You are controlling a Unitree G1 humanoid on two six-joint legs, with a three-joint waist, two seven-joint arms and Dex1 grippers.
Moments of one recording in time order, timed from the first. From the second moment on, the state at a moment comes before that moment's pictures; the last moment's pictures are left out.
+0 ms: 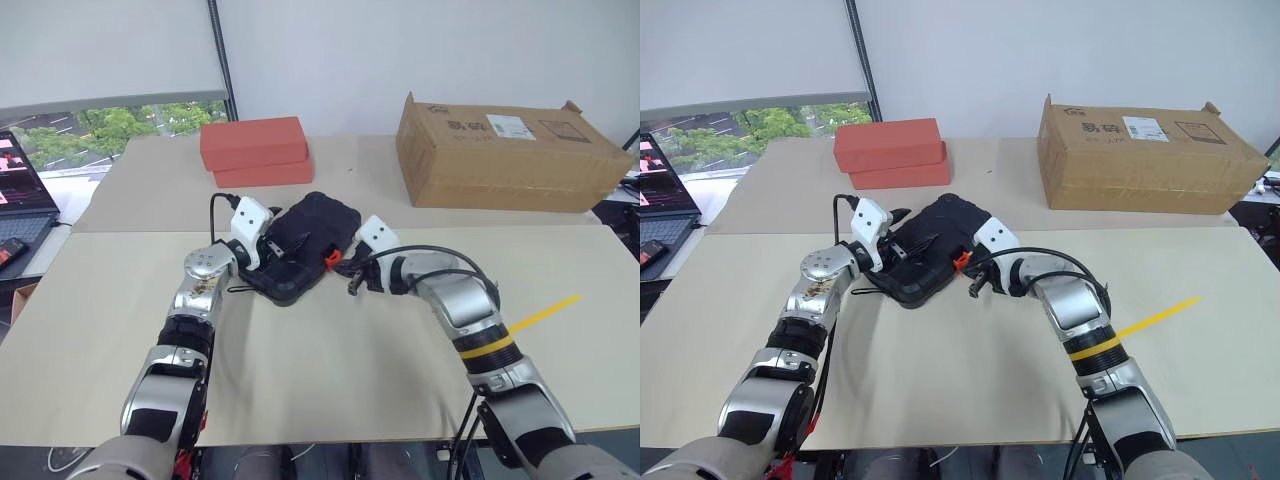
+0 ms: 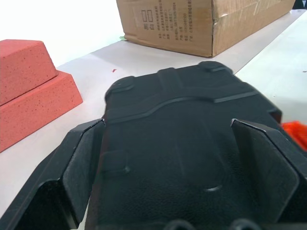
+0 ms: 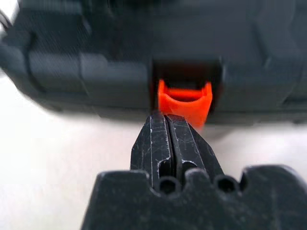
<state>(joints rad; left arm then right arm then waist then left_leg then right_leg) -0.73 0.29 -0.01 0.63 -0.10 -0.07 -0.73 -0.73 -0.30 0.24 0.11 0.10 0.66 0.74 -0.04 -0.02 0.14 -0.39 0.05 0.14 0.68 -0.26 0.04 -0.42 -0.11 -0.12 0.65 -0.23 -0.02</state>
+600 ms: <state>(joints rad) -0.68 0.28 0.00 0.55 -0.15 -0.05 -0.78 -0.61 -0.38 0.14 0.04 0.15 0.48 0.78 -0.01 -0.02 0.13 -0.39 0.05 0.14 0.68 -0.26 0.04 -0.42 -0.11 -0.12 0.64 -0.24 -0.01</state>
